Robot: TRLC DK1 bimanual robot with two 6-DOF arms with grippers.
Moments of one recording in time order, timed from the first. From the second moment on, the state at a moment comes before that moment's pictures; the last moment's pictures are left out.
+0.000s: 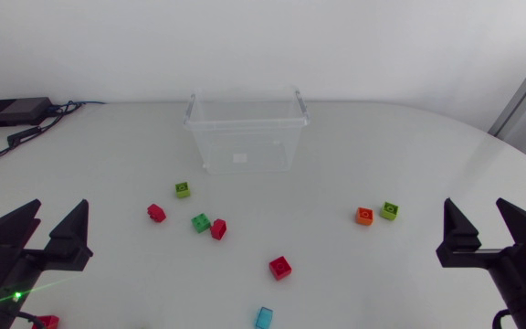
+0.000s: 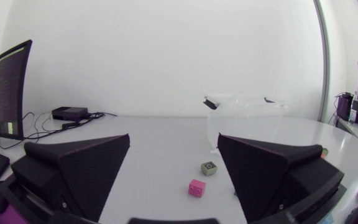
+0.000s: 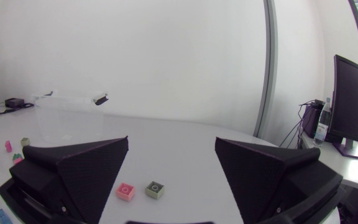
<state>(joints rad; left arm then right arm) 0.01 0.06 0.04 -0.03 0.01 0.00 -0.07 0.06 0.03 -0.01 0.01 -0.07</state>
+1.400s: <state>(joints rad) -0.06 1.02 0.68 -0.29 0.02 0.11 -0.06 0.66 0.48 -0.13 0.01 0.03</state>
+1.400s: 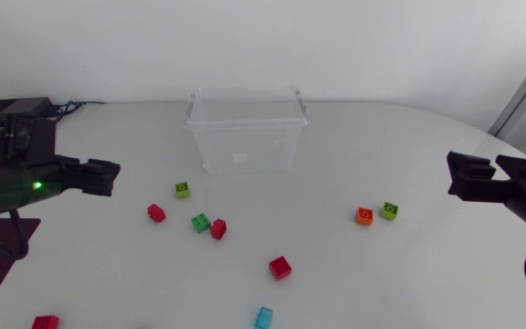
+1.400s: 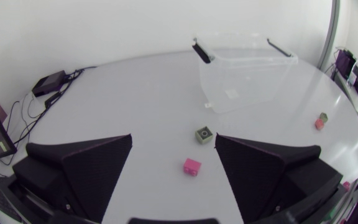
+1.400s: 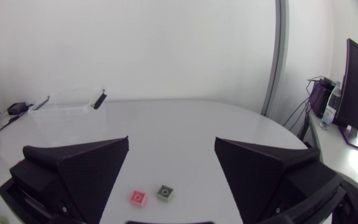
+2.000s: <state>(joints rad) -0.11 1.66 0.99 -0.54 0.04 0.49 -0.11 1.06 0.74 -0.48 -0.23 -0.02</state>
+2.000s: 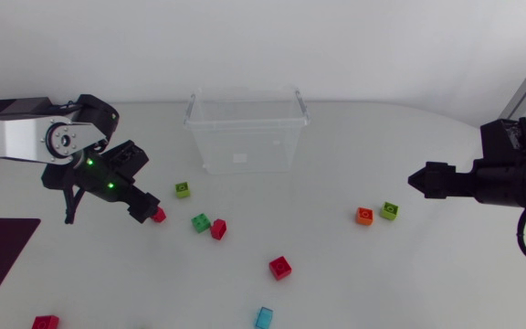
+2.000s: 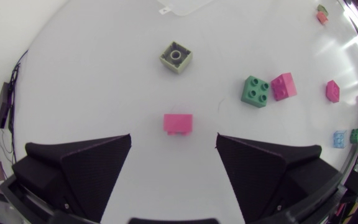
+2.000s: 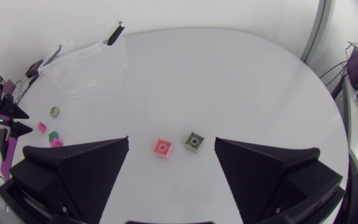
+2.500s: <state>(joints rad) -0.11 1.88 1.05 -0.52 0.04 0.58 -0.13 1.22 0.76 -0.49 -0.26 -0.03</state>
